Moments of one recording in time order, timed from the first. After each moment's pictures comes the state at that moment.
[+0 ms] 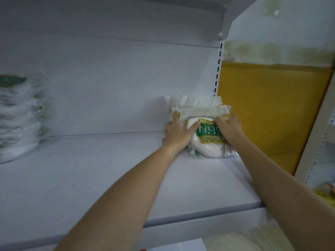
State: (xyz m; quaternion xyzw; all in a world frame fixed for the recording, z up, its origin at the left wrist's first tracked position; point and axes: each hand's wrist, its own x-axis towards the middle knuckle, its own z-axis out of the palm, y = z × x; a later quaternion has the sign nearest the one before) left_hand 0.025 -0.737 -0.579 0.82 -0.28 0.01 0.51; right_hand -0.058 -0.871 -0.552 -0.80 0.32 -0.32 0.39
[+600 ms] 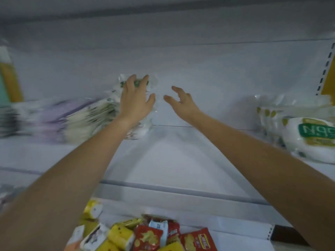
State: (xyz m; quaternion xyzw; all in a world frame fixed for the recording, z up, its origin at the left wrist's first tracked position) left_hand 0.079 -0.383 -0.505 0.87 -0.17 0.39 0.25; right_hand 0.058 -0.540 -0.509 -0.86 -0.09 -0.22 0.45
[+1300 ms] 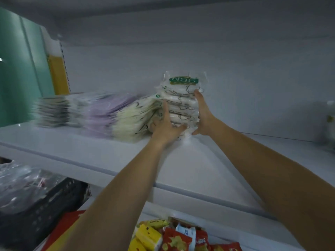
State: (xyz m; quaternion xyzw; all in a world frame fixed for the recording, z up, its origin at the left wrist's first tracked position) left_hand 0.113 -0.321 -0.577 0.88 -0.10 0.18 0.44; right_hand 0.134 -0.445 -0.531 -0.66 0.02 0.02 0.75
